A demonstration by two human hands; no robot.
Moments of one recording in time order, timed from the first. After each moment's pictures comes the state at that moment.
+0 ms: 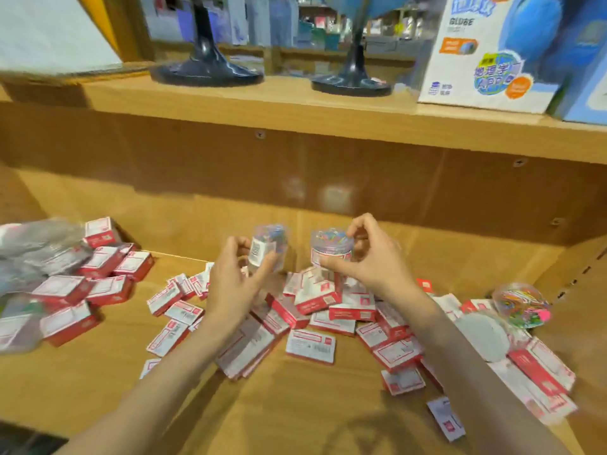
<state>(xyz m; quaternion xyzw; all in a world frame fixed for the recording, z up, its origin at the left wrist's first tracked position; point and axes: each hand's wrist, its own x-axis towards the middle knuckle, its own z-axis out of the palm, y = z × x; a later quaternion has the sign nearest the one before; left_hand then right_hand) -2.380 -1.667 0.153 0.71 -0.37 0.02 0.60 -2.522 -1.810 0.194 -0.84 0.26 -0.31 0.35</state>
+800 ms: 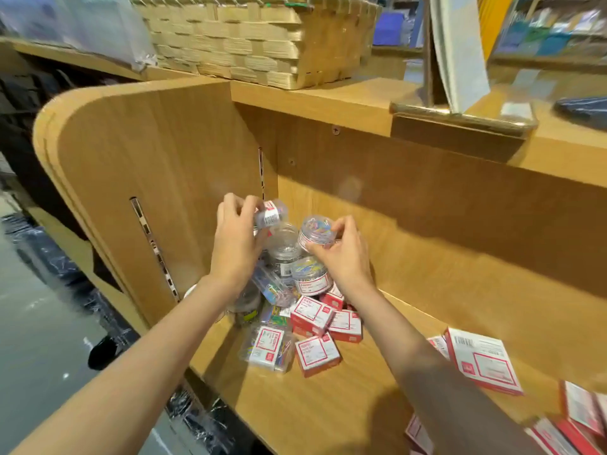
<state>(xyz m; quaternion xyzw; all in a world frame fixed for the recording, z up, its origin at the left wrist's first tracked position) -2.072 -1.457 0.177 0.86 -0.28 0.25 0.35 -2.142 -1.610 0.162 -0.84 0.18 -0.26 0.44</state>
